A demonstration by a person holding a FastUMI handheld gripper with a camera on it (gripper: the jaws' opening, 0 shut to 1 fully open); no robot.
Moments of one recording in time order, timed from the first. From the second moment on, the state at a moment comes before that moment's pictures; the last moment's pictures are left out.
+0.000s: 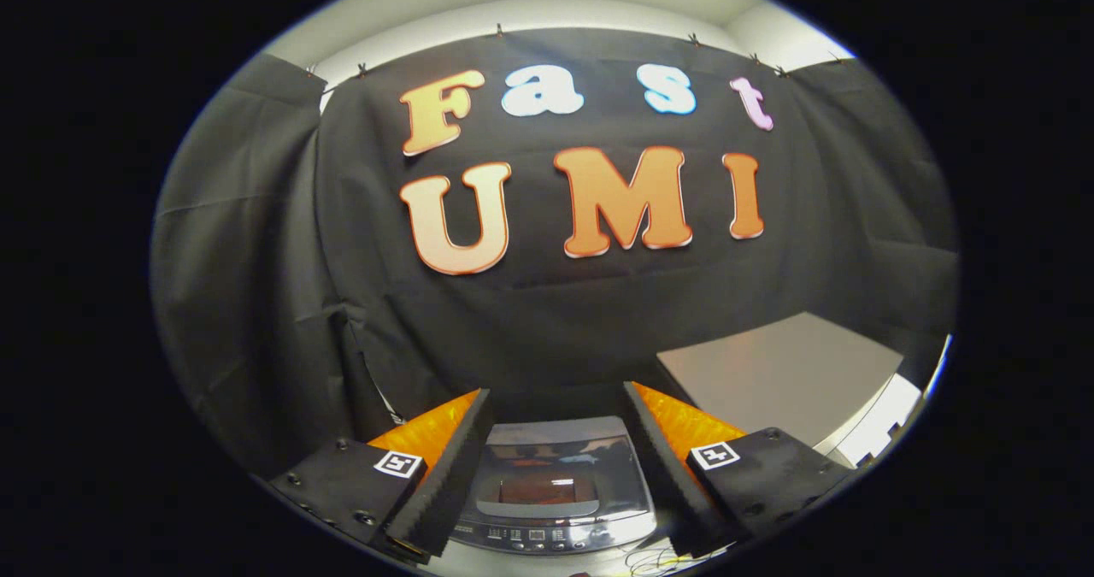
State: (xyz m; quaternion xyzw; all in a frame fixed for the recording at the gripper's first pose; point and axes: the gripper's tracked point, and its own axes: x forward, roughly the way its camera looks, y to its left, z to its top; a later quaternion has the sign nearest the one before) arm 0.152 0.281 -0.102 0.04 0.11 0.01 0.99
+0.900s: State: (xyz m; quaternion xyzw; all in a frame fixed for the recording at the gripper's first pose) arm 0.050 0.239 0.004 0.00 -0.01 -0.04 1.00
